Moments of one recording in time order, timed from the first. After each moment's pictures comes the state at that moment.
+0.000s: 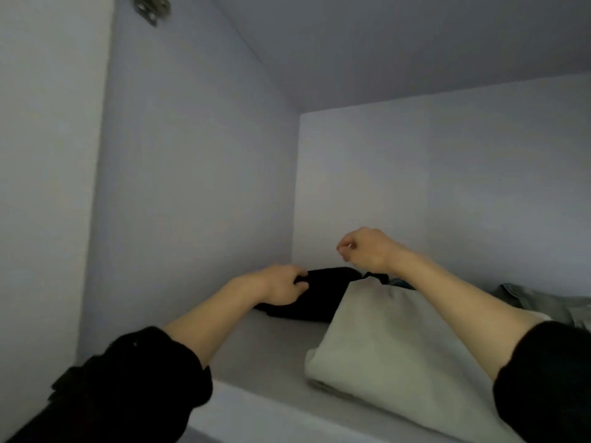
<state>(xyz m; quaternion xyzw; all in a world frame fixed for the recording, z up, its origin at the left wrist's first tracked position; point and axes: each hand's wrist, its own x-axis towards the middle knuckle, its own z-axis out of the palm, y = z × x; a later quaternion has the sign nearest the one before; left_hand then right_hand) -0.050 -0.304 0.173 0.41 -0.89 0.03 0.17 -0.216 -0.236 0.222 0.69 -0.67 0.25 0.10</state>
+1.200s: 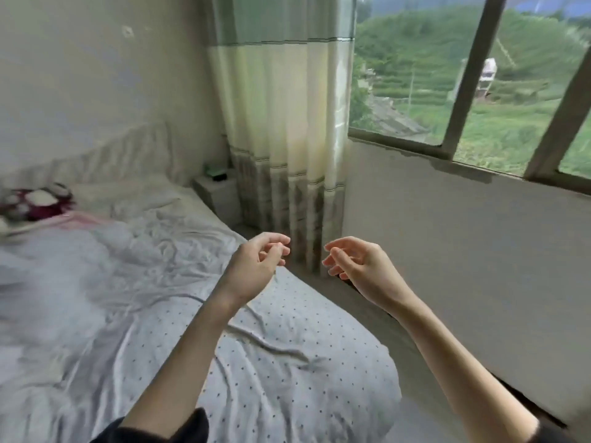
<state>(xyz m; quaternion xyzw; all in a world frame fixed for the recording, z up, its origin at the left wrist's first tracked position) 0.470 0.681 -0.095 0.83 0.01 0.10 0.55 0.496 0.496 -0.094 0.84 0.16 0.00 -0.51</state>
